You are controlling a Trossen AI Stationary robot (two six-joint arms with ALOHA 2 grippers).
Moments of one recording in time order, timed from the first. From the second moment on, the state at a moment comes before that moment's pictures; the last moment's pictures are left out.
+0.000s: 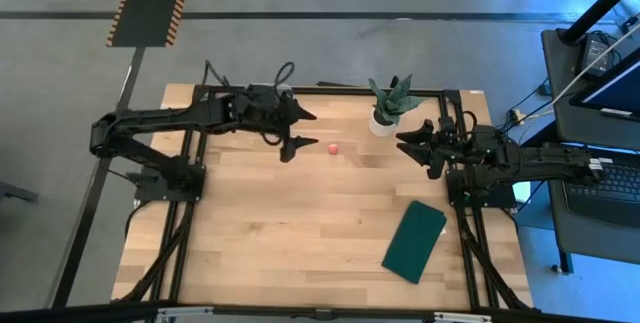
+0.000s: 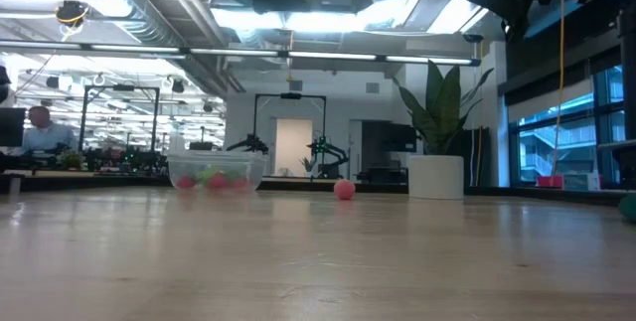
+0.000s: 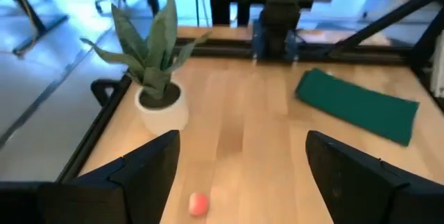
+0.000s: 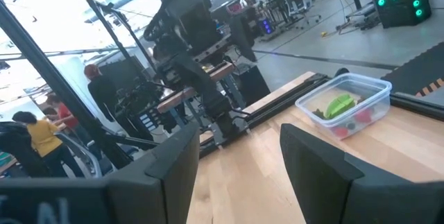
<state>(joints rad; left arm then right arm) 0.23 1.30 1.15 -0.27 0.08 0.06 -0.05 0.49 0.40 0.17 0.10 0.52</state>
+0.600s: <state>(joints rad) 0.21 1.78 1.61 -0.65 -0.07 0.22 -0.05 0.49 0.40 0.16 0.10 0.52</state>
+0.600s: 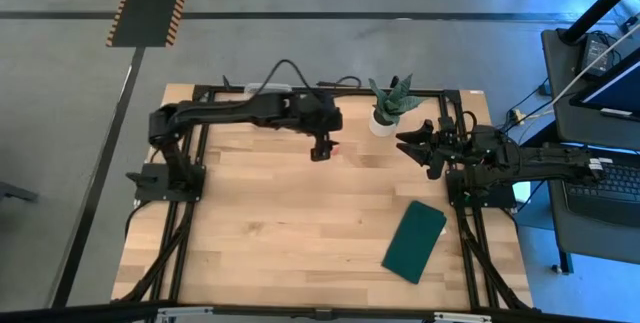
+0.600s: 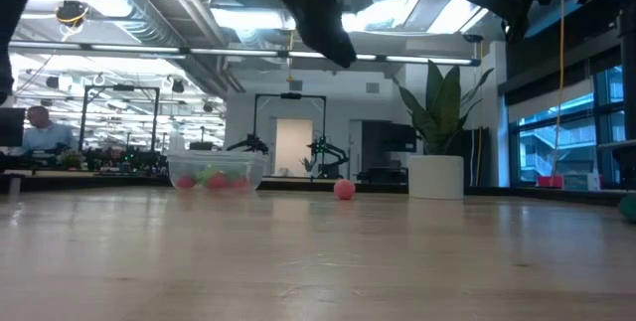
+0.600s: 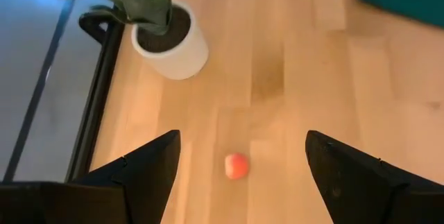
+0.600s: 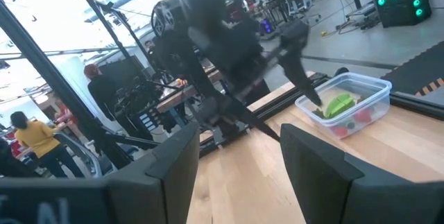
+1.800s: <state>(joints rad) 0.27 2.15 1.62 -0.63 -0.09 0.17 -0.05 0.49 0.40 0.13 0.05 0.49</state>
